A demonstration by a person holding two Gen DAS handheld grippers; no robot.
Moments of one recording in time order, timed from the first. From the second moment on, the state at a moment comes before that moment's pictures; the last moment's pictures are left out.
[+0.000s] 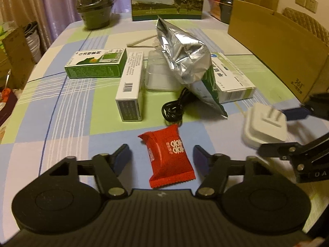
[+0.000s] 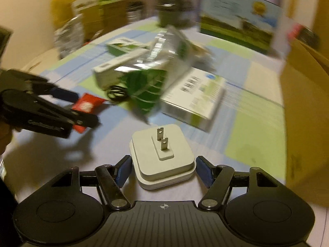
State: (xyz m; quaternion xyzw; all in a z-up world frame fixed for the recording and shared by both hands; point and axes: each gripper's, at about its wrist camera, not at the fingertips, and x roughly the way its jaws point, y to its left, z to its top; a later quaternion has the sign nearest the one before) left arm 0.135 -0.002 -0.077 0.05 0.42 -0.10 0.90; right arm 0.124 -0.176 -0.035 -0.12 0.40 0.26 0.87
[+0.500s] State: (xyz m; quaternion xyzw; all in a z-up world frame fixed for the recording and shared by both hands) left arm 0.112 -0.020 -0.075 0.05 0.41 -0.15 0.90; right arm 0.117 -0.190 -0.036 -0.10 0.38 0.22 0.89
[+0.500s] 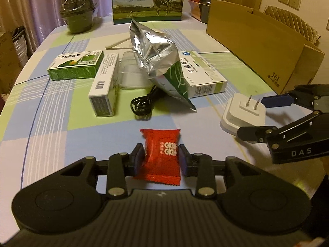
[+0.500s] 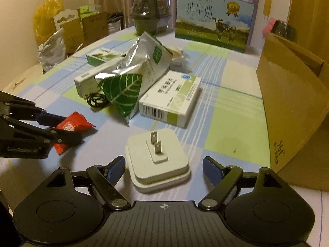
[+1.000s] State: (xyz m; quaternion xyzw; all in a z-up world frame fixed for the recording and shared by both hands) left arm 0.113 -0.023 -0.080 0.06 0.39 -0.14 0.91; right arm 0.121 -0.189 -0.036 -0.08 0.37 0.22 0.90
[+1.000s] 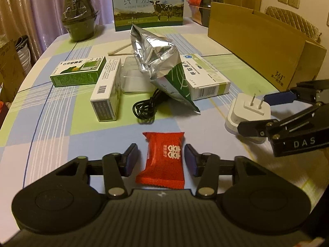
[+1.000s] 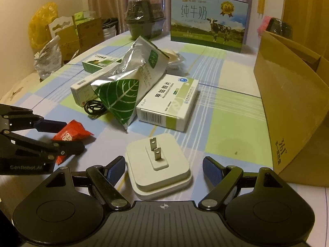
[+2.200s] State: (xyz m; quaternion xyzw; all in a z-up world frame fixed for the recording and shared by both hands) left arm 0.109 -0.027 -0.073 0.06 0.39 -0.15 0.91; right arm 0.117 -0.176 -0.039 -0.10 0.36 0.24 0.90
